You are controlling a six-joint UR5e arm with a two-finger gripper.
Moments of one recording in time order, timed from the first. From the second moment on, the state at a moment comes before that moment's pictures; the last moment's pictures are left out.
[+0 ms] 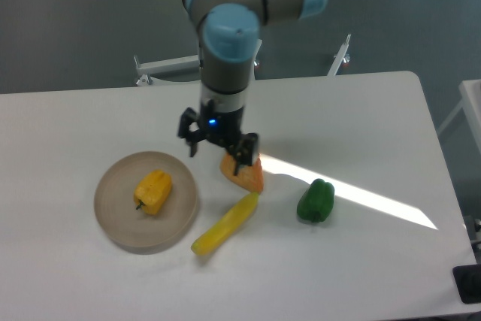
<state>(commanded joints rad) 2.02 -1.88 -1.62 -0.96 1.40 0.58</state>
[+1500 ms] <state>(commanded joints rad) 1.90 -1.97 -1.69 -0.88 1.41 0.58</state>
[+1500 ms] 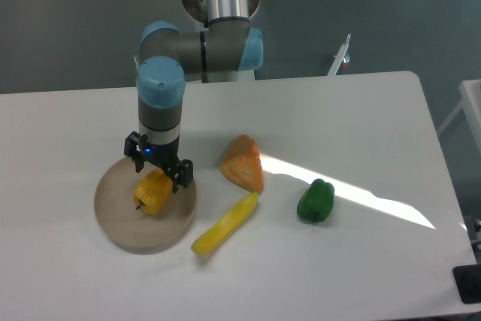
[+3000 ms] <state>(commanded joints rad) 1.89 -2.01 -1.69 -0.87 1.46 0.62</state>
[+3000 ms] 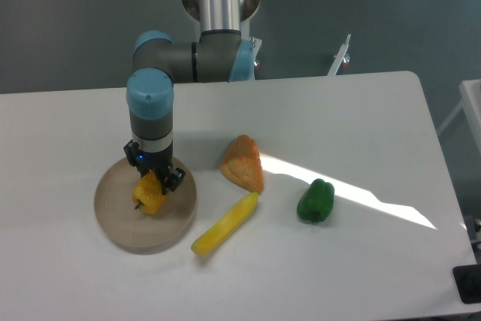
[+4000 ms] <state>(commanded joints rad) 2.02 -1.90 -1.59 -0.90 1.48 0.78</state>
